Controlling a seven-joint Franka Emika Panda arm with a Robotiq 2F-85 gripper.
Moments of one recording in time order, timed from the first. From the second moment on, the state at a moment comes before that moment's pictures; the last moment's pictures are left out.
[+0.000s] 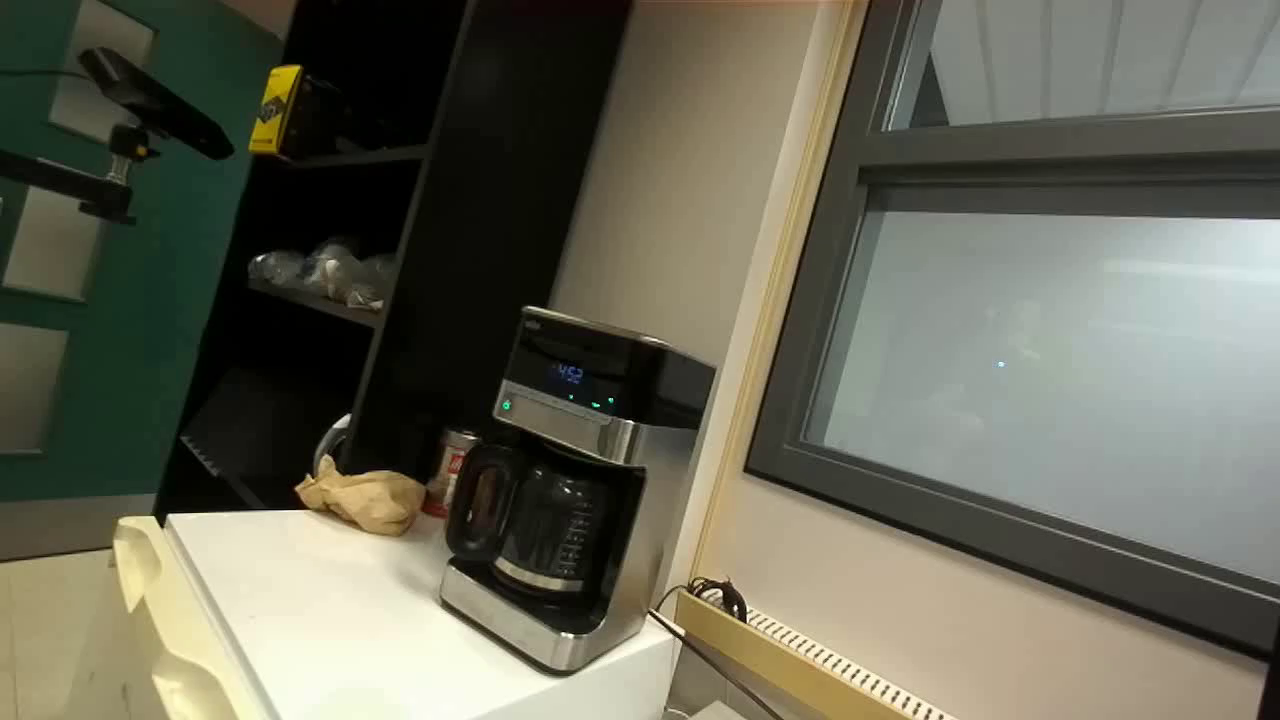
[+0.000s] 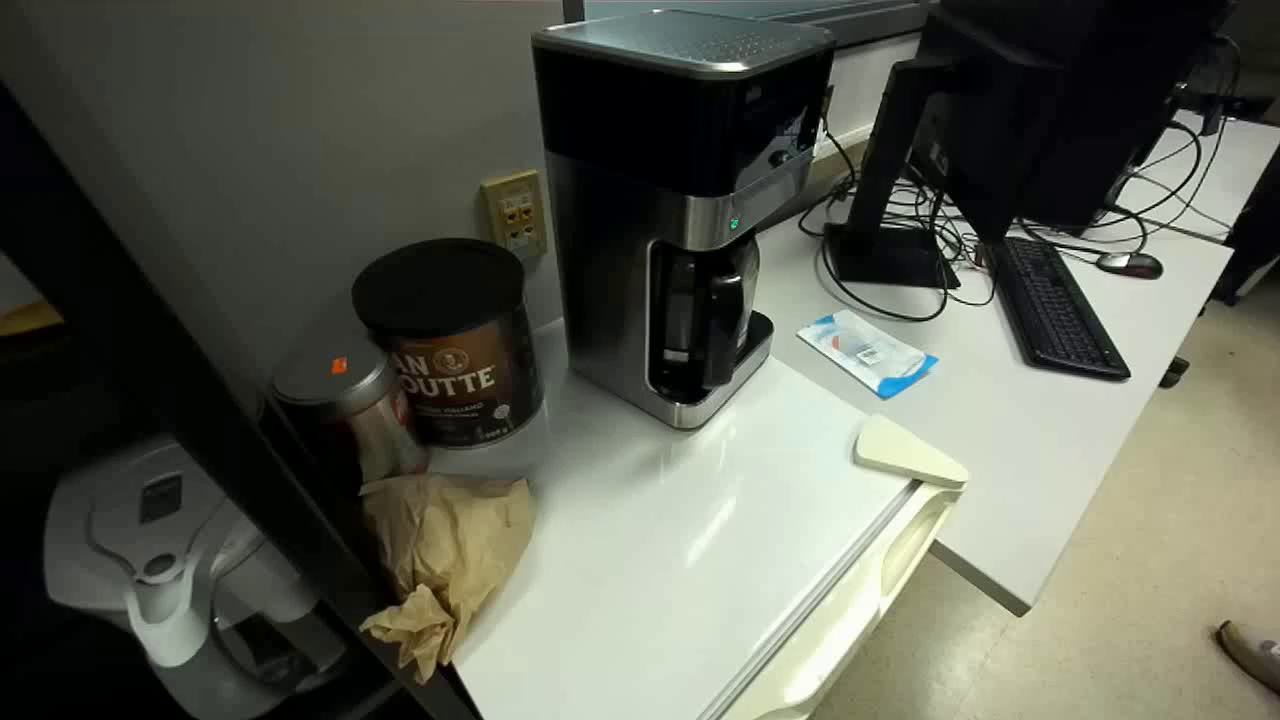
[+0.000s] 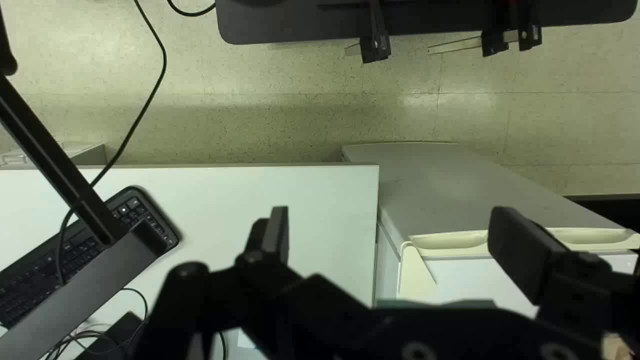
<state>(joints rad) -0.16 -0.66 -0.28 -2.38 -0.16 1.68 -0.30</state>
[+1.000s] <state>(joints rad) -0.16 -0.65 -0.28 -2.38 -0.17 1.71 -0.30</state>
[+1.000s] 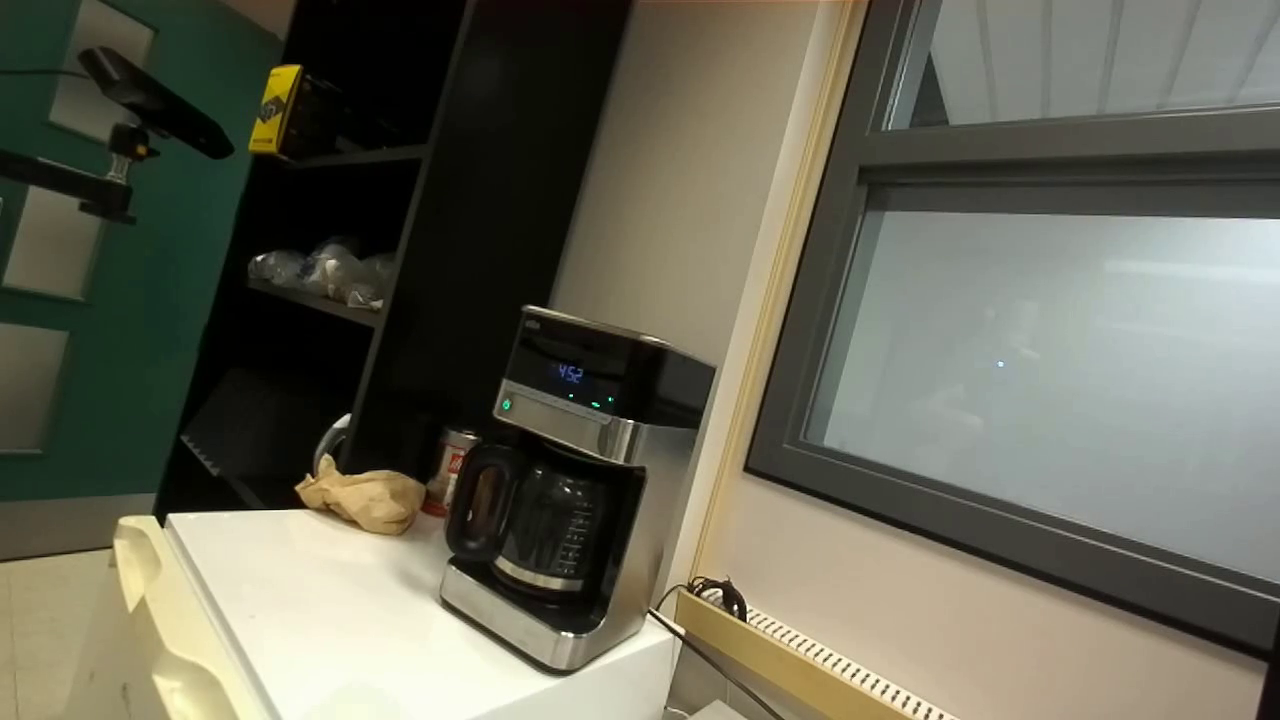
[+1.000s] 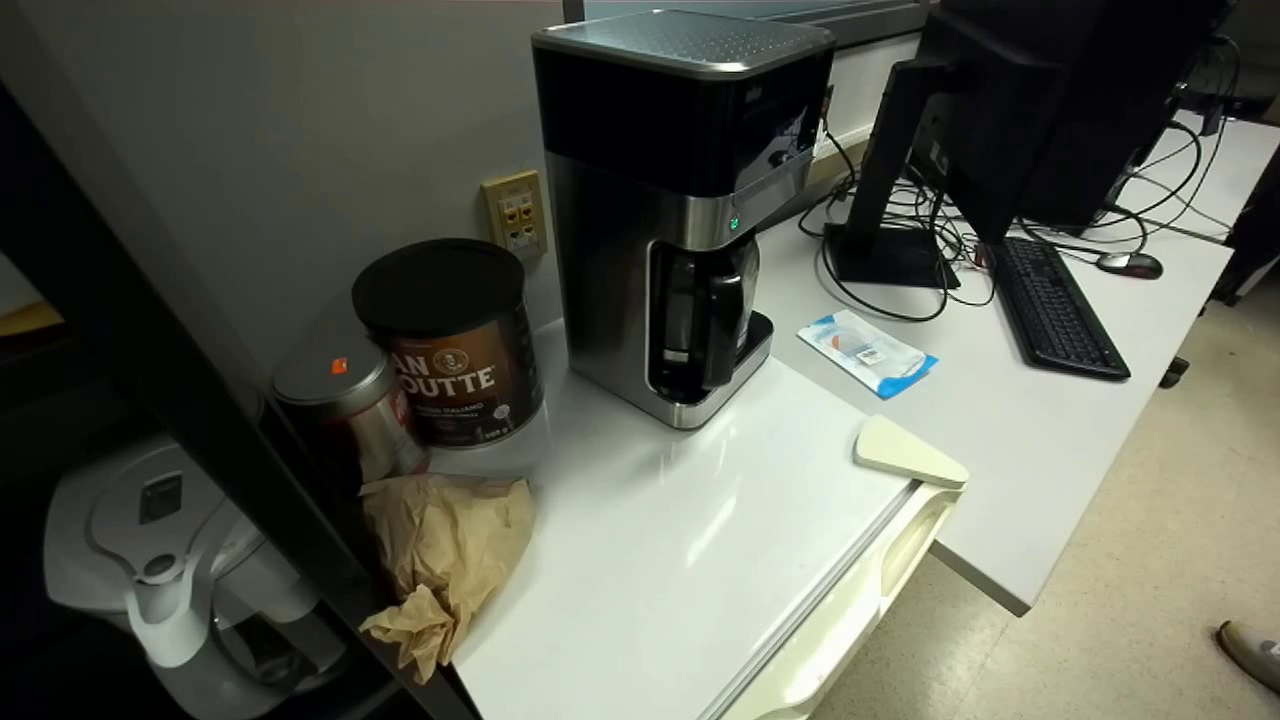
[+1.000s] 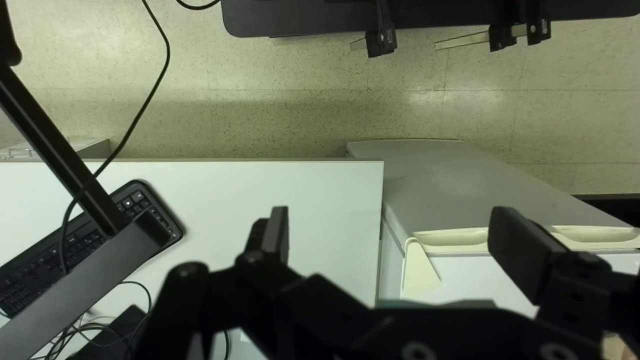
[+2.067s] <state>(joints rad) -0.08 -0.40 -0.26 -2.42 -0.18 2.23 -0.44</state>
